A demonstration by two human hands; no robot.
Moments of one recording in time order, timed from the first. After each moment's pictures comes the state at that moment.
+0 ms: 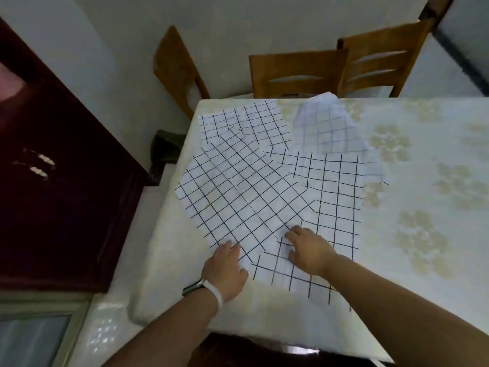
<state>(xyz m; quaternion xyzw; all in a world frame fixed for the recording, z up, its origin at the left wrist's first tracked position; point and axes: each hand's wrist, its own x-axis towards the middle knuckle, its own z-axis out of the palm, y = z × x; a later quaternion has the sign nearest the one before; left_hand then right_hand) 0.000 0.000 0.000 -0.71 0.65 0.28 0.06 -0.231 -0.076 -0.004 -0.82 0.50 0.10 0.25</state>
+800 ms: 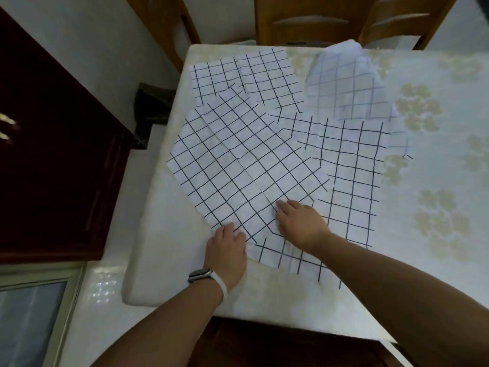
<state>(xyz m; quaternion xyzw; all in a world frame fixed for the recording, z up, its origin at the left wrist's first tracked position) 0.015 -0.006 -0.051 -0.69 0.71 0.14 0.02 -0.186 -0.100 -0.043 -0.89 0.42 0.14 0.13</state>
